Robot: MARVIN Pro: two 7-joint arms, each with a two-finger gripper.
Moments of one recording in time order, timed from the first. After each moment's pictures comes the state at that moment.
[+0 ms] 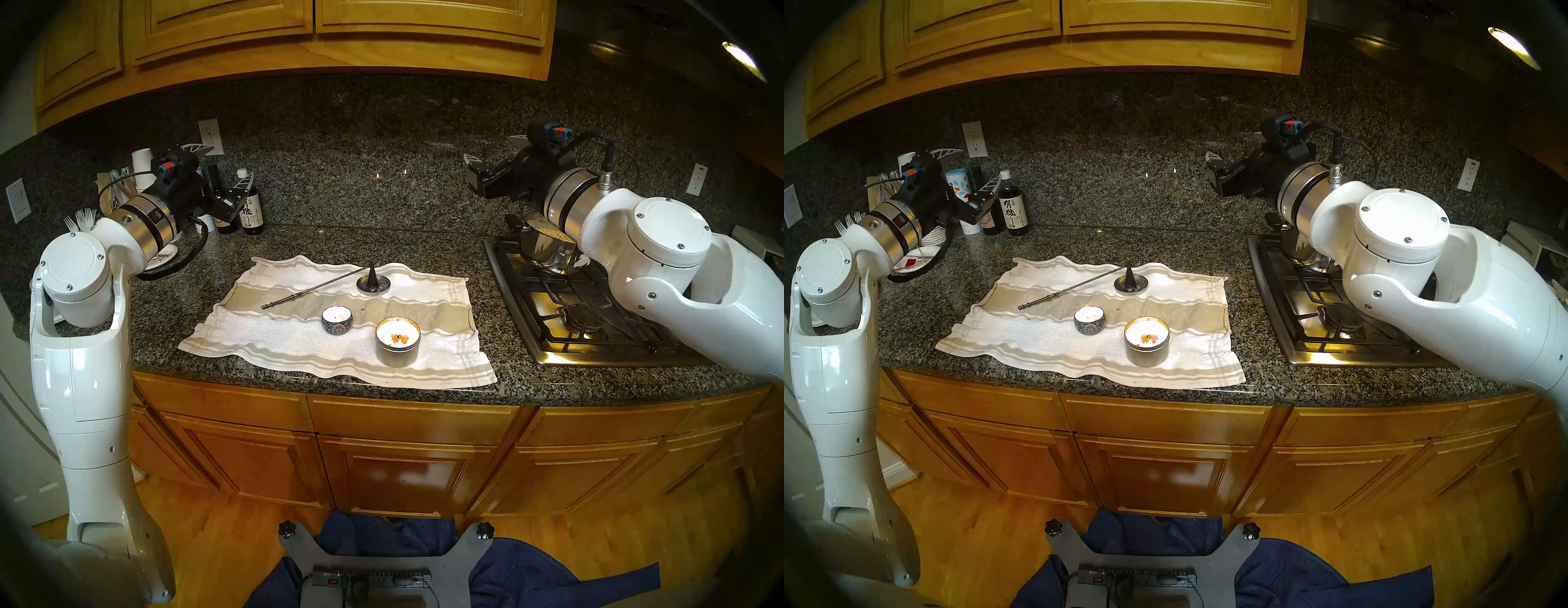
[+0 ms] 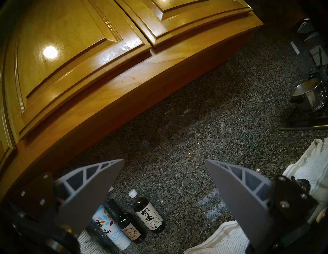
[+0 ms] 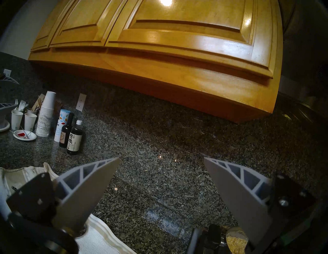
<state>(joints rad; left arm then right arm) 1.33 -1.19 -1.94 -2.00 0.12 0.28 -0.67 -0.37 -0.31 0.37 -2.19 1.13 0.15 -0.53</state>
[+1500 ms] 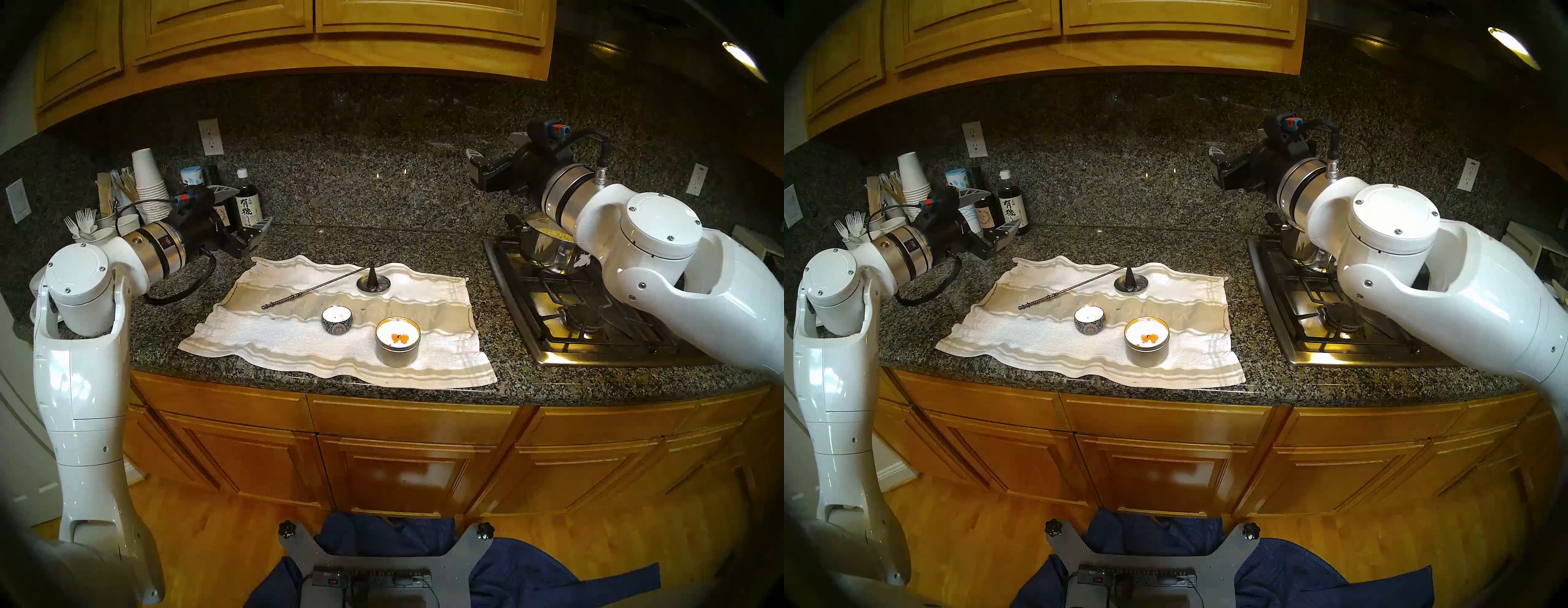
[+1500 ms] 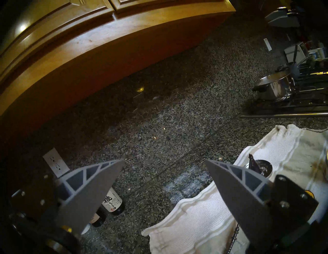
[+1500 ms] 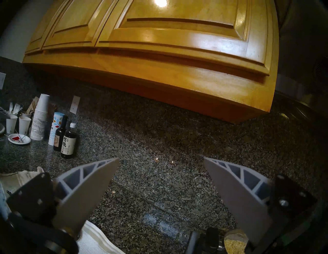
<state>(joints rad) 1.35 -1.15 -1.94 -1.91 0.06 0.31 -0.86 -0.35 -0.35 0.36 -2.13 1.13 0.13 -0.53</state>
